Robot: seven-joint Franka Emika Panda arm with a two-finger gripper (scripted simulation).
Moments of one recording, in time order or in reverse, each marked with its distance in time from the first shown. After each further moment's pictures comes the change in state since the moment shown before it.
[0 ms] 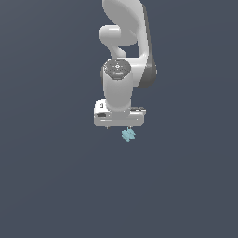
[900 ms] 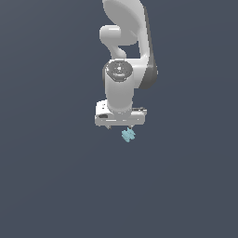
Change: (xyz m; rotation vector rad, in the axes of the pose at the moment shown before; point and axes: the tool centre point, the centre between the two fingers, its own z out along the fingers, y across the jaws) arm -0.003 -0.004 0.004 -0.001 -0.015 -0.022
